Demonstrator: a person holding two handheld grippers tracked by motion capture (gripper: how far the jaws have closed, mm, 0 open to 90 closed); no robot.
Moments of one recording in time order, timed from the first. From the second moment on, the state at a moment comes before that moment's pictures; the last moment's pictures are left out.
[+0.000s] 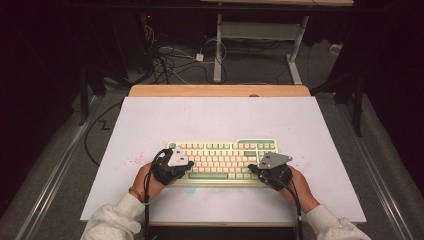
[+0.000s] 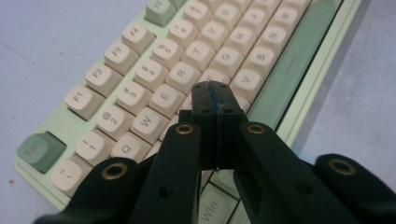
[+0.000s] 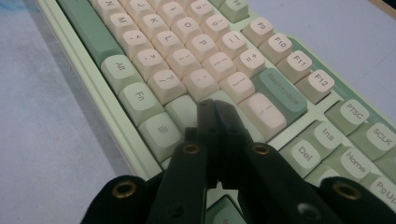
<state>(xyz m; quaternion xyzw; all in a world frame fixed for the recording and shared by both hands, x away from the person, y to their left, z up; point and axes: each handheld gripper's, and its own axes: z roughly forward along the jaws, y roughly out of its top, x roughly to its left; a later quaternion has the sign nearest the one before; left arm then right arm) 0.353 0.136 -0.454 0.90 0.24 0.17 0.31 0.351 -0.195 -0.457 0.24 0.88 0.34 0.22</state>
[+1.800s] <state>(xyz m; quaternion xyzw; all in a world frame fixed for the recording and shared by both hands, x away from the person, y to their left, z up) 0.342 0.143 -0.439 0.85 0.25 0.30 0.37 0.345 -0.208 -0.434 0.25 0.83 0.40 0.29</state>
